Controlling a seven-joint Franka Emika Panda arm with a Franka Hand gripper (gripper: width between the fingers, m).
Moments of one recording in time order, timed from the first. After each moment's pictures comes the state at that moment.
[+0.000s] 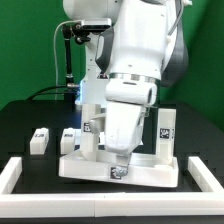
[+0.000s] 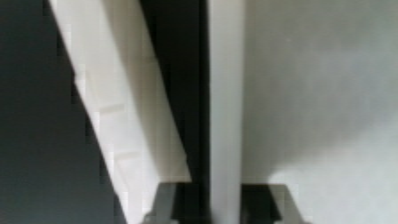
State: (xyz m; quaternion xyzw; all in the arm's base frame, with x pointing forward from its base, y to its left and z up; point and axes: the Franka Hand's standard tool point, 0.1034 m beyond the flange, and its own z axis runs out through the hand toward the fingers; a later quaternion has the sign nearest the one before) arm 0.634 -0.015 0.049 0.78 0.60 0.06 0.15
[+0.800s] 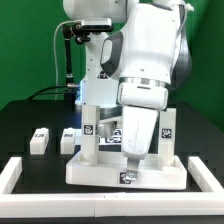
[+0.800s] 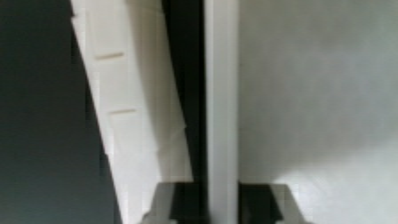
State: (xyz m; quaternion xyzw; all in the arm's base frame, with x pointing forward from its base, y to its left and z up) arm 0.641 -0.004 0.042 0.77 0.62 0.06 0.15
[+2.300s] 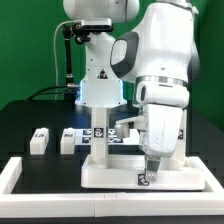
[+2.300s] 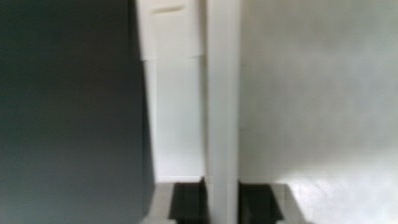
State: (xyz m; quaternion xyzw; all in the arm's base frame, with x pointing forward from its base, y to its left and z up) arm 0.654 0.023 0.047 0.74 0.65 0.08 0.16
